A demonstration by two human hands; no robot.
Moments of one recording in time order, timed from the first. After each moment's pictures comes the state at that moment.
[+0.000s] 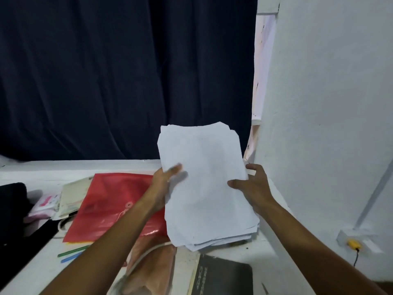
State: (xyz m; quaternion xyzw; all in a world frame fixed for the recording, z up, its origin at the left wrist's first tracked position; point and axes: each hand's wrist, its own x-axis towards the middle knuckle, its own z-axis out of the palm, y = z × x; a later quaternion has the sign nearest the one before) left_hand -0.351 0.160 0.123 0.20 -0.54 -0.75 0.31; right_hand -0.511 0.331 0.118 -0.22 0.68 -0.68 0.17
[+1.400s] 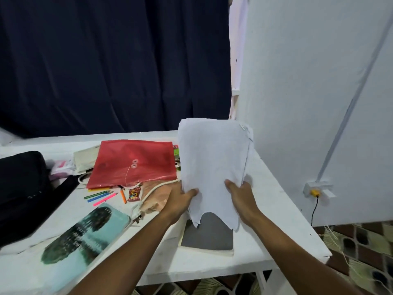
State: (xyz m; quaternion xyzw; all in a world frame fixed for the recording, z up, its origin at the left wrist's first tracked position) left_hand -0.252 0.309 0.022 0.28 -0.67 -0.63 0.26; right_hand -0.356 0.453 0.044 -0.17 0.68 -0.69 0.17
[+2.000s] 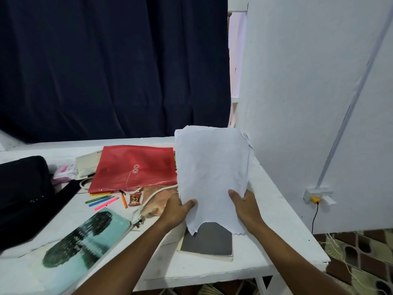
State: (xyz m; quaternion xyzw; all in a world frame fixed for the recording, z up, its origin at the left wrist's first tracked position) left_hand -0.233 0.307 0.016 0.25 -0.76 -0.56 0.22; right_hand -0.360 0.468 0.027 -0.22 0.71 -0.66 0.14
